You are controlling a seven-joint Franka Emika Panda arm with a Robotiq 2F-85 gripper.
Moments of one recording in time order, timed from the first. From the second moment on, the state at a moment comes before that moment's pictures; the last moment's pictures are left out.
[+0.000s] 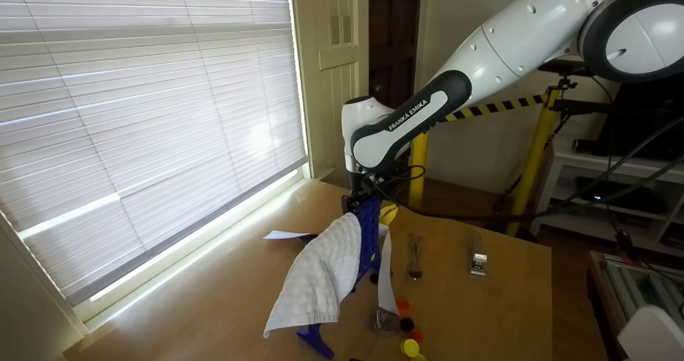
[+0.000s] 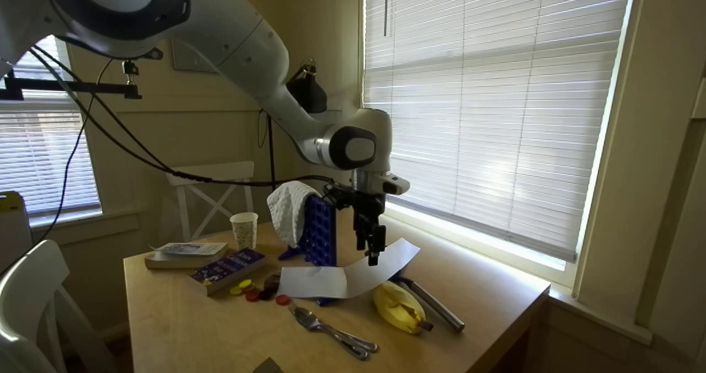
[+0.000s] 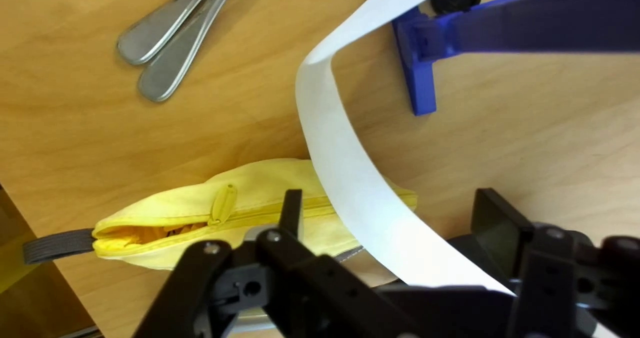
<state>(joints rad) -0.06 0.67 -0.08 -1.64 0.03 2.27 0.35</state>
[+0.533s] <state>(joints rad) -0.08 0.70 -0.09 -1.60 0.03 2.23 0.32</state>
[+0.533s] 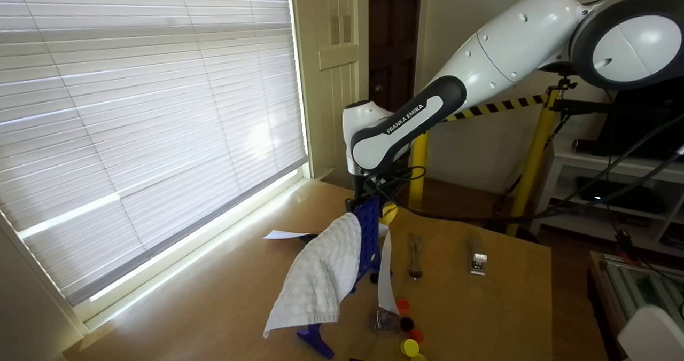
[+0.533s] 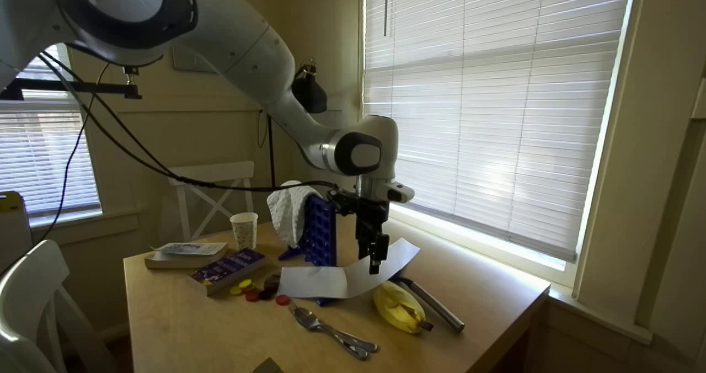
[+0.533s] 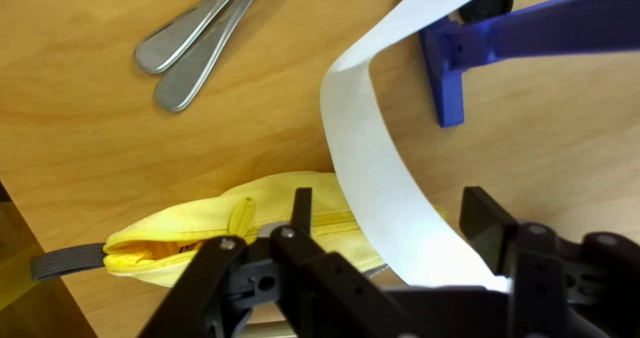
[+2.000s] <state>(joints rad) -0.11 0.75 -0.05 -1.49 0.12 2.17 0.20</state>
